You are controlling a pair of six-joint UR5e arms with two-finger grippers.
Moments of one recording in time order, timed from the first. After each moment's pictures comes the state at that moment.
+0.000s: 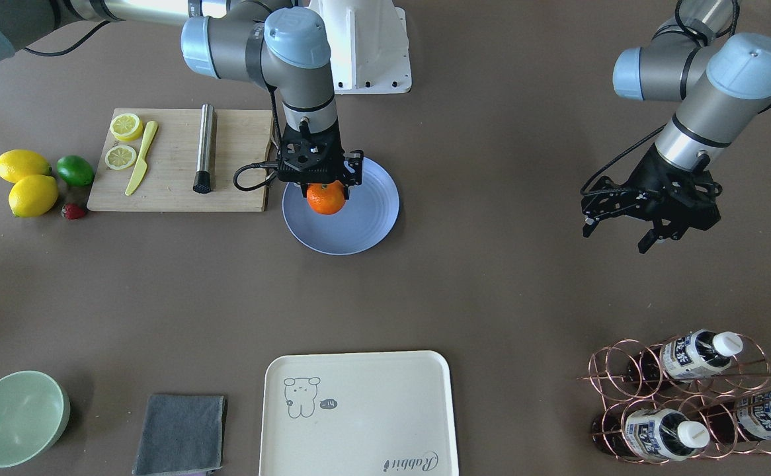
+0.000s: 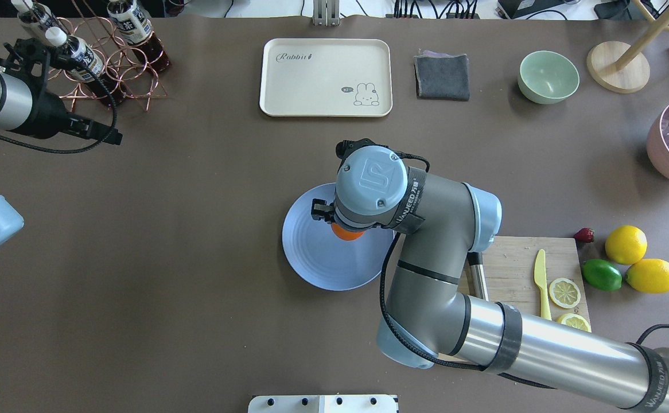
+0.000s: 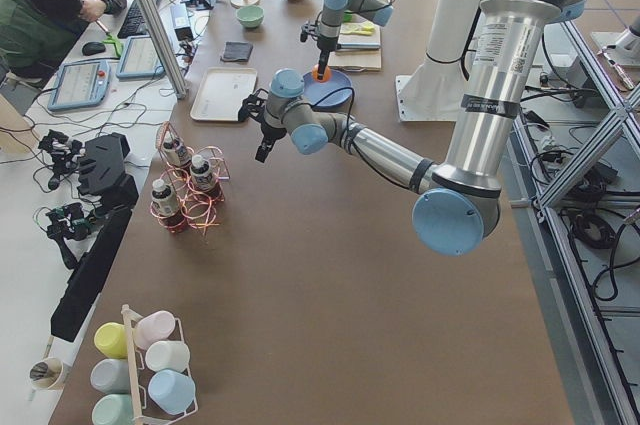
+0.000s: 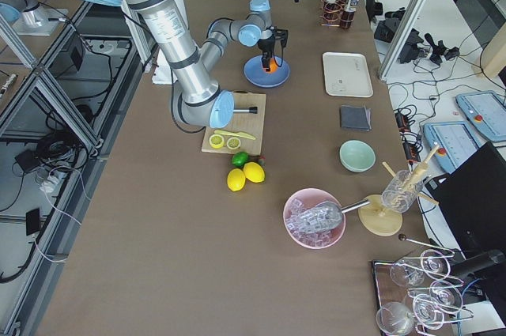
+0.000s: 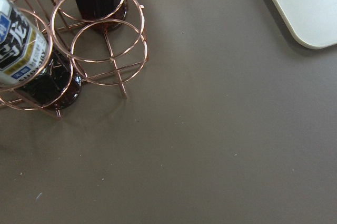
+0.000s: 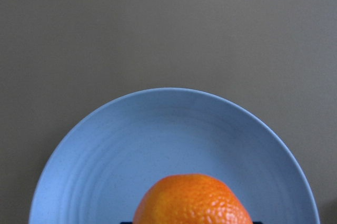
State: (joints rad) left arm -0.97 -1.78 -1.75 -2.07 -2.04 -0.67; right arm 0.44 -0.85 1.65 -1.56 1.72 1.39
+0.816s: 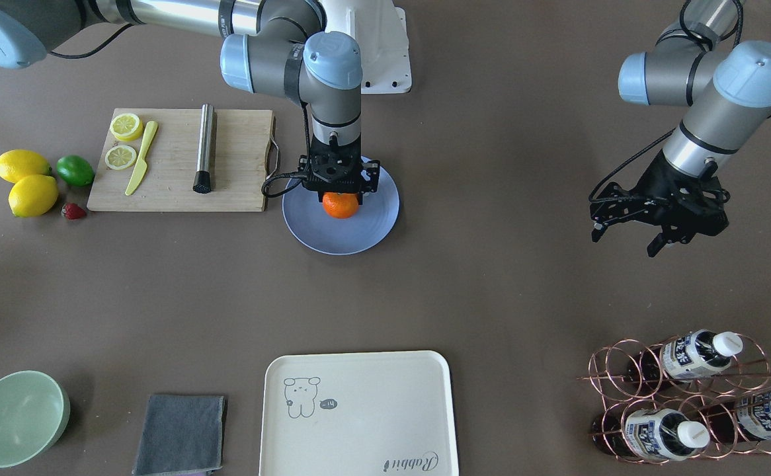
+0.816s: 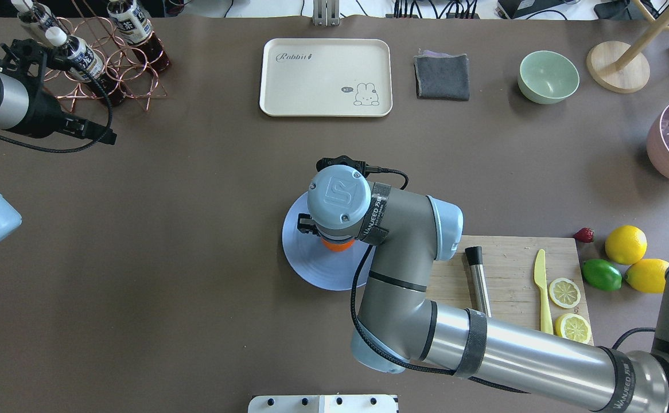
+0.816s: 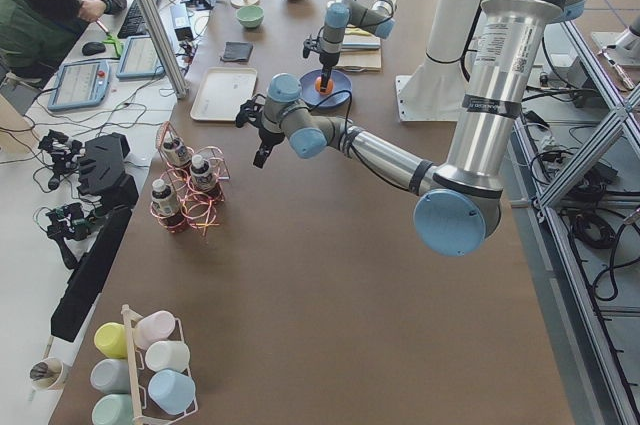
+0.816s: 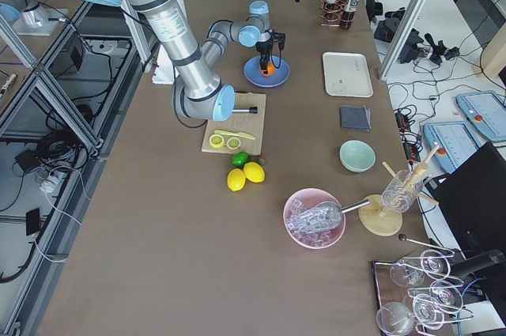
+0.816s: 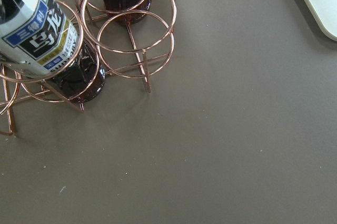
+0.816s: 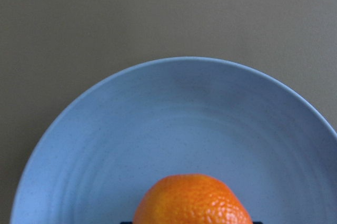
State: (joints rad) left arm -0.97 -1.78 -1.73 -2.07 -2.04 -0.65; right arm 0.41 -0.80 1.54 -1.55 1.70 1.39
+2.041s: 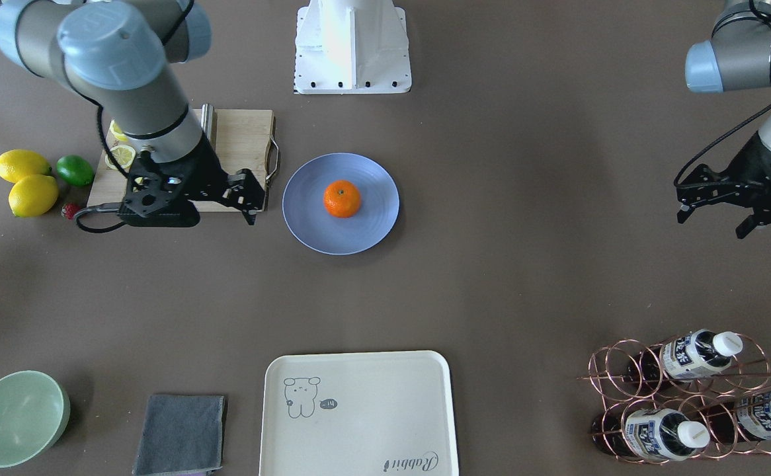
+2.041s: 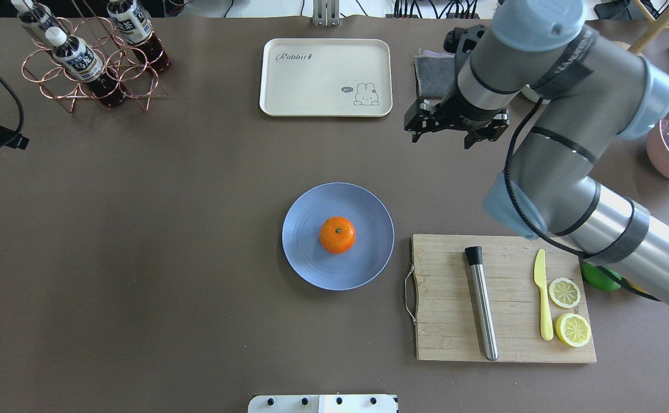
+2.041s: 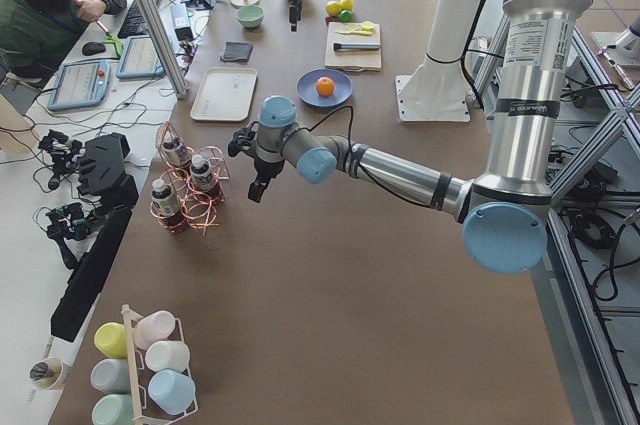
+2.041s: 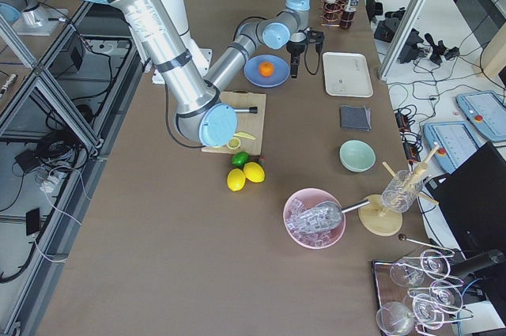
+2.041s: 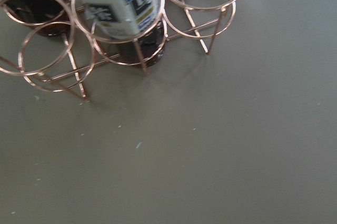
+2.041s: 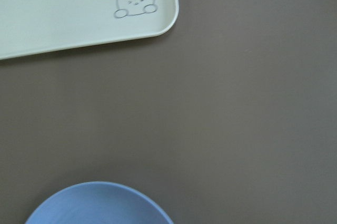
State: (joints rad) left arm -1.18 -1.62 -1.77 -1.97 -2.15 -0.31; right arm 0.88 -1.04 1.82 -1.65 2.12 0.99
